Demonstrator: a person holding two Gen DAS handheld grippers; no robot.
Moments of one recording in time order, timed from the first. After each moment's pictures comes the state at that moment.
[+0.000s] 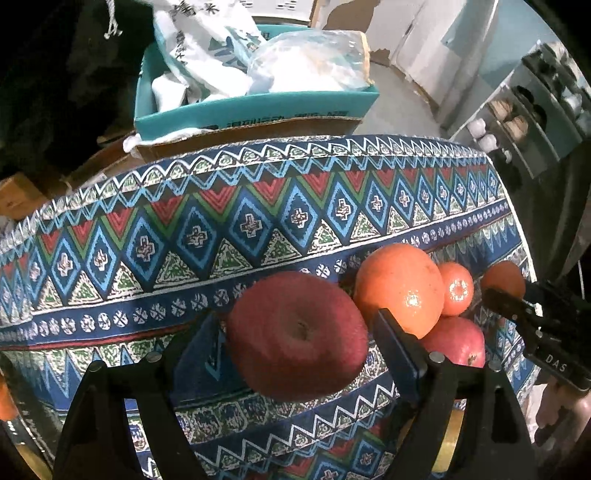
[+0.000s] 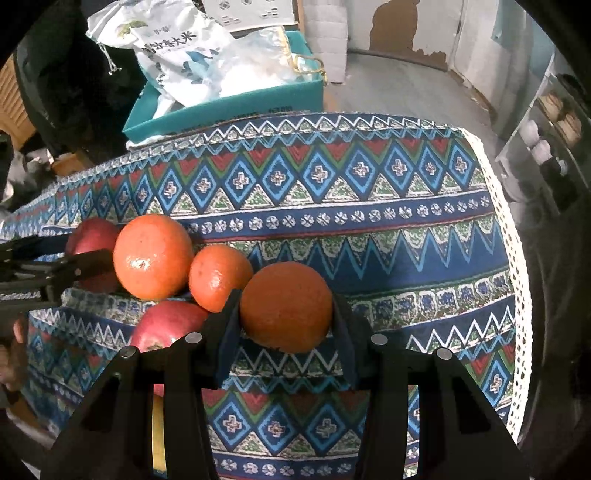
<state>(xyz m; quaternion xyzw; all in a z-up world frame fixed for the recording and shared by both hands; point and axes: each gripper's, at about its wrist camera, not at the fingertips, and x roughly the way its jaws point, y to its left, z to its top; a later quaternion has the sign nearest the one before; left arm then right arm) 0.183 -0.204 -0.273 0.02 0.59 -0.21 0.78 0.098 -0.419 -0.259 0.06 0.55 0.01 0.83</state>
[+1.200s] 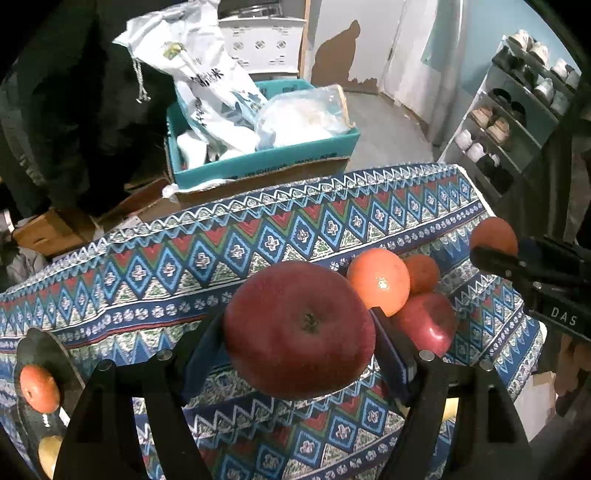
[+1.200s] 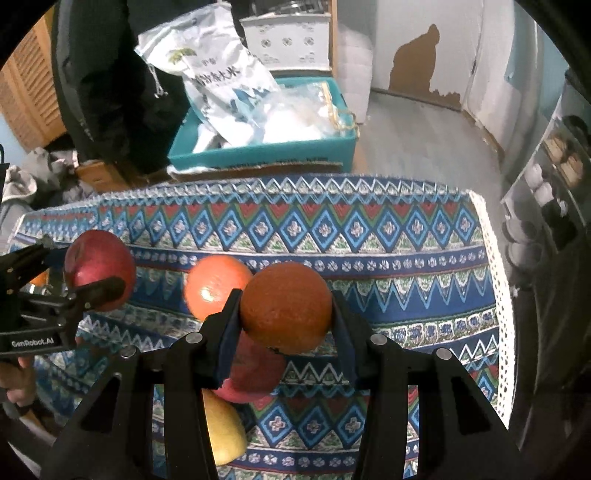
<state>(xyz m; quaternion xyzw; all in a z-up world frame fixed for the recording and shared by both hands) 0.132 -0.180 -0.200 0.06 0.51 -0.21 0.83 0.087 -0.382 -0.198 0.03 0.50 0.04 0.87</state>
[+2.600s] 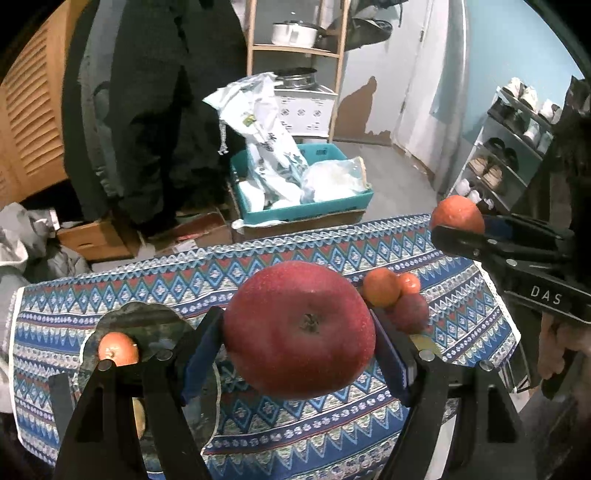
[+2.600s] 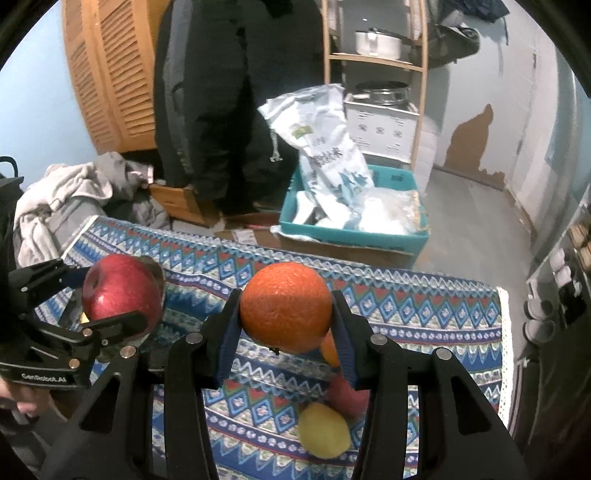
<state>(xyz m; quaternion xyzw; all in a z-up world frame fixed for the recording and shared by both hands) 0.057 -0.078 -0.094 0.03 0.44 -0.18 0.88 0.055 -0.267 -0.082 -0.01 0.40 0.15 0.90</state>
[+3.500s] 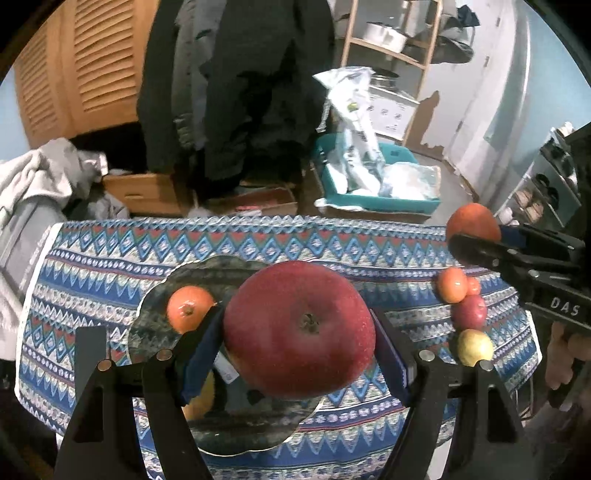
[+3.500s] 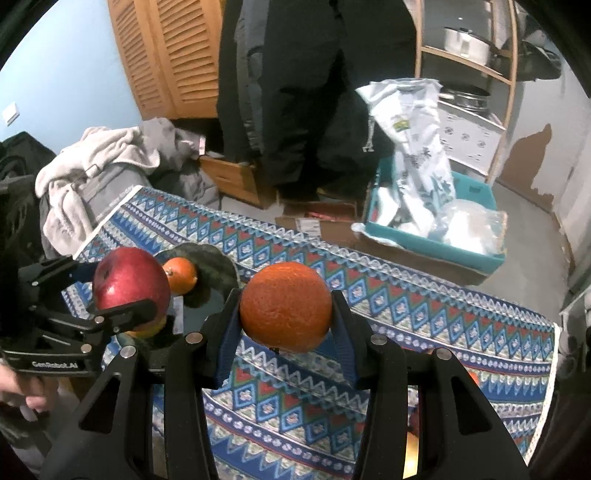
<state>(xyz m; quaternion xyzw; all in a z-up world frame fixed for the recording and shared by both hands) 0.063 0.047 -0.127 -0.03 0.46 -0.09 0.88 0.085 -0.147 -0.101 -0.04 0.43 0.24 0.87</state>
